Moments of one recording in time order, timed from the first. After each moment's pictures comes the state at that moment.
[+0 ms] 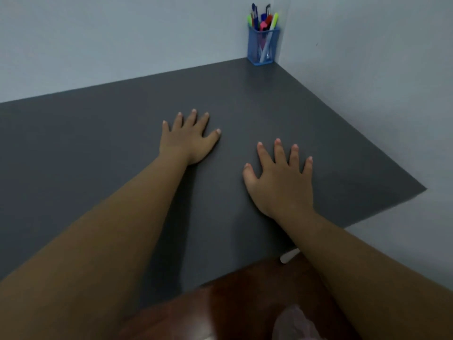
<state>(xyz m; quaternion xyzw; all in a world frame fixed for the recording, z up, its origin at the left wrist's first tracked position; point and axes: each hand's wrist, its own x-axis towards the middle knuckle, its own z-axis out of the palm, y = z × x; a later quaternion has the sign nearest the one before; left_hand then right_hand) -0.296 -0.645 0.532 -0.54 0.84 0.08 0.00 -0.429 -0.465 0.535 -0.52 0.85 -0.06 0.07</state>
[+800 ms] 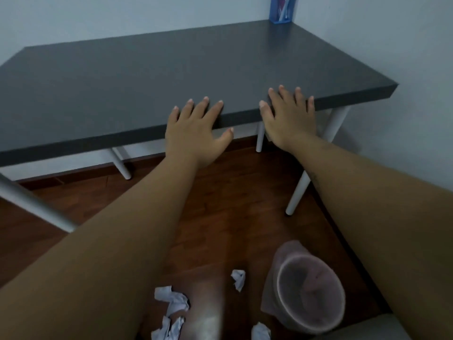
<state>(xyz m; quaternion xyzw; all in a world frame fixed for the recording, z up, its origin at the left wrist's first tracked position) -0.177 -0.348 0.511 -0.52 0.84 -0.07 -0.13 -0.385 -0.324 0.514 -0.61 0.77 -0.18 0.01</state>
